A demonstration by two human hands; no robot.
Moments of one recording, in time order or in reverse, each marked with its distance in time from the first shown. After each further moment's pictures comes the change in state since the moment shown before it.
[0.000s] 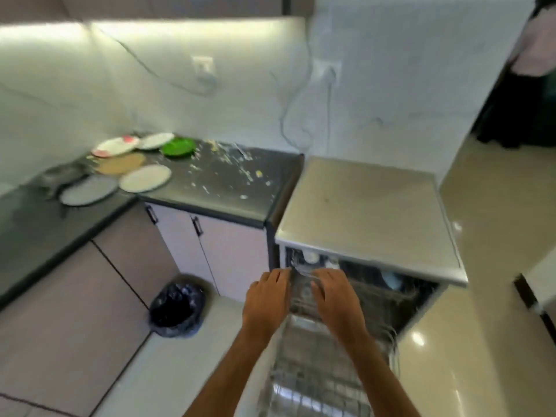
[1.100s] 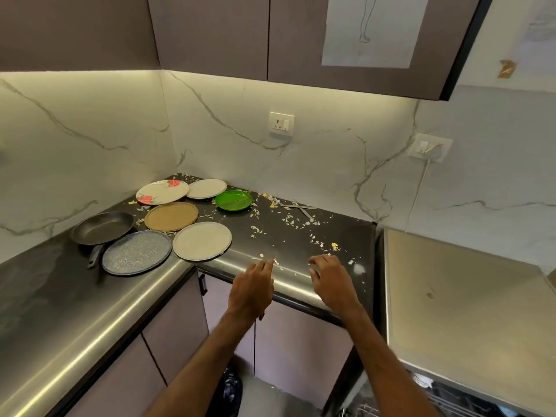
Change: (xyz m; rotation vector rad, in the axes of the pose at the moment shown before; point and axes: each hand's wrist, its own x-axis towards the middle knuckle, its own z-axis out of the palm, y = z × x) left_hand 0.241 -0.398 -0.132 0.031 0.109 -0.004; right_hand 0.379 -0.213 0.219 -0.162 -0.068 -0.100
